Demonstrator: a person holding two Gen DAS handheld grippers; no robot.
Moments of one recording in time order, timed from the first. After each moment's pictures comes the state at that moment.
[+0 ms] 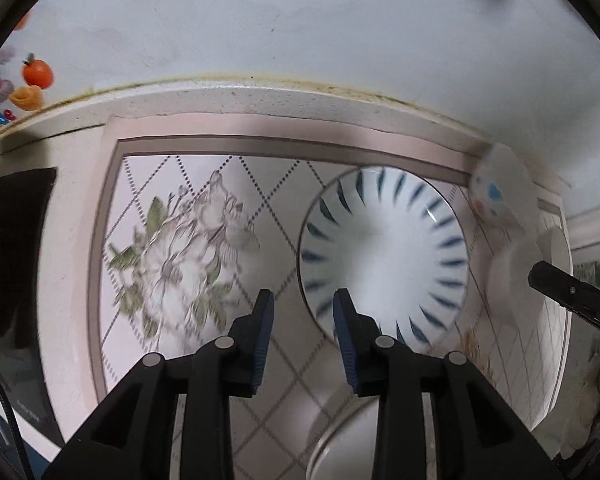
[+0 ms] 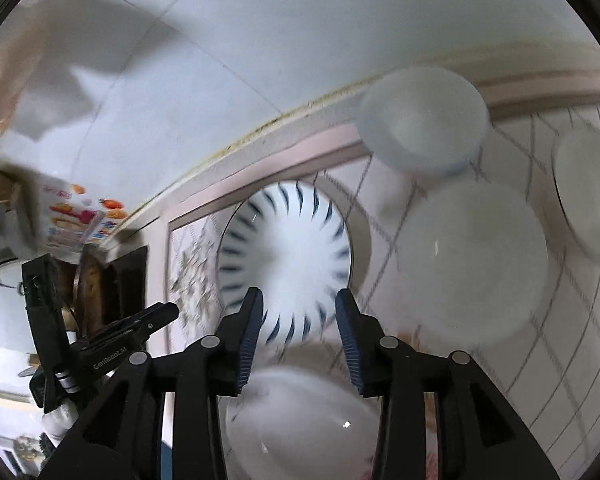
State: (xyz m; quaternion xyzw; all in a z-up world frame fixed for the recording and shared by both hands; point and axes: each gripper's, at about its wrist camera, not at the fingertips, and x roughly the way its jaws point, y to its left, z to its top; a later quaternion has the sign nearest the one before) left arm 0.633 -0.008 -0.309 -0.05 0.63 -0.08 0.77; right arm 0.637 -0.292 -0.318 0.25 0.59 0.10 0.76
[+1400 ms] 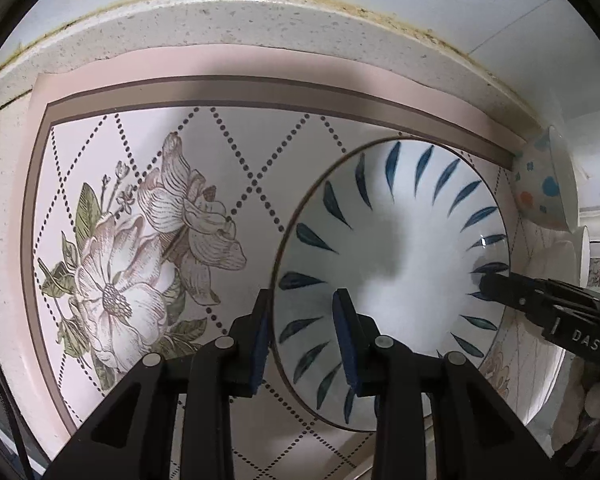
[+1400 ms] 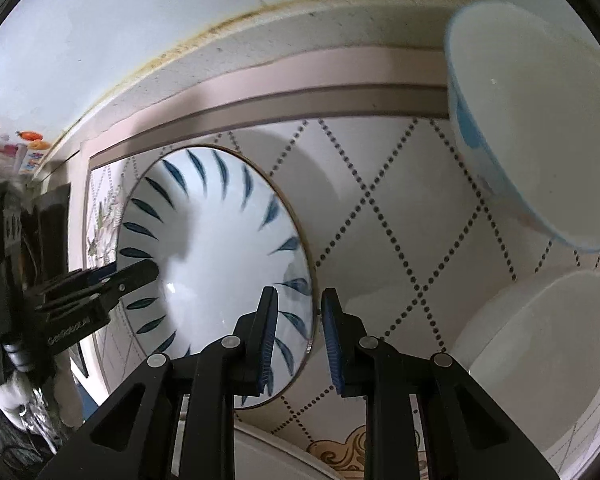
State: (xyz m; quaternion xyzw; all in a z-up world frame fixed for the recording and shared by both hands) left arm 0.690 -0.022 -0.398 -0.06 0.70 -0.10 0.70; right arm 0.701 -0.244 -0.419 0.14 0.70 0.11 0.69
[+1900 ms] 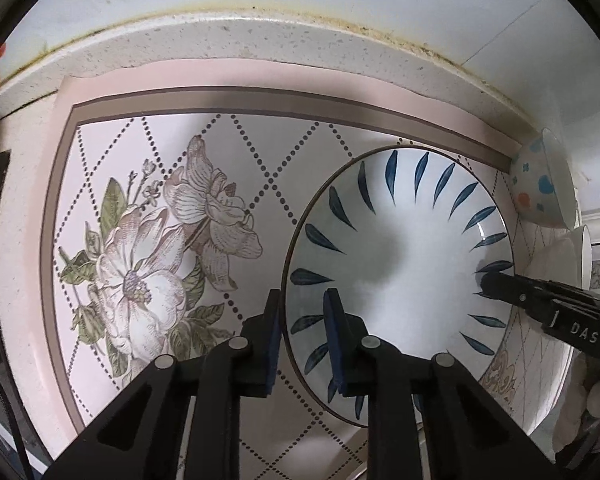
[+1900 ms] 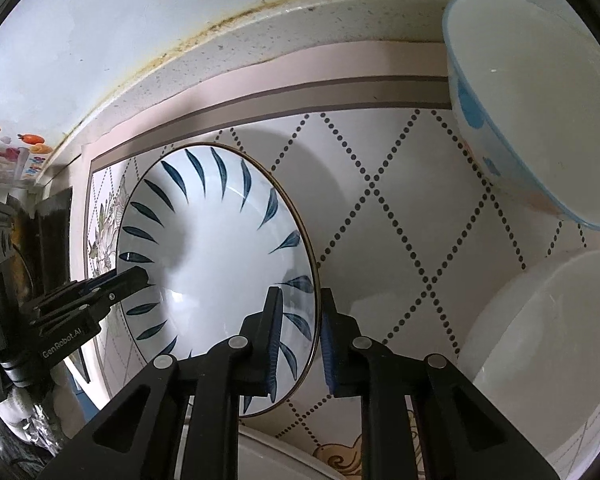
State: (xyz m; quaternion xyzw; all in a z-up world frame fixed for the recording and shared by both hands) left arm 0.660 -0.012 -0.378 -0.05 0.68 -0.09 0.73; right arm 0.692 -0.242 -0.414 0.15 0.69 0.11 0.70
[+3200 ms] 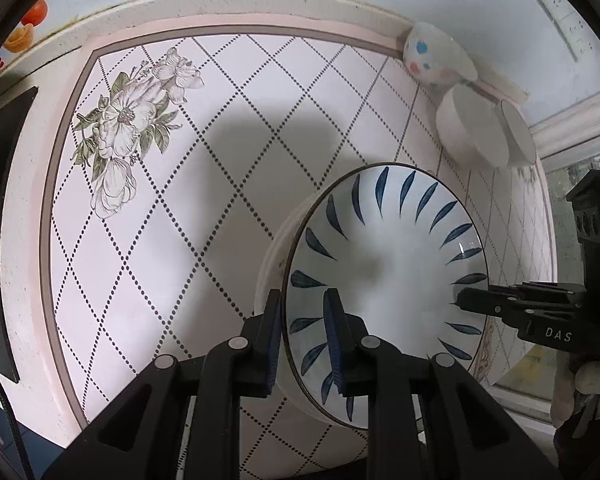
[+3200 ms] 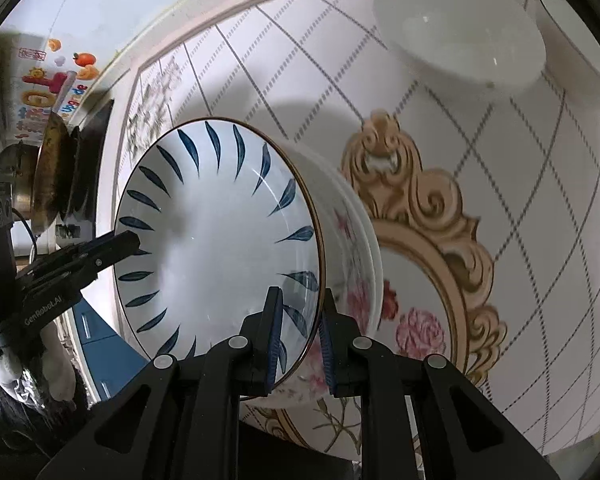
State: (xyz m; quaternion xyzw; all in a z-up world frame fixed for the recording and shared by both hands) left arm 0.498 -0.035 -0.320 -0.03 0.67 -0.15 0.72; right arm 0.476 -0.274 -0.383 0.16 0.70 0.14 0.68
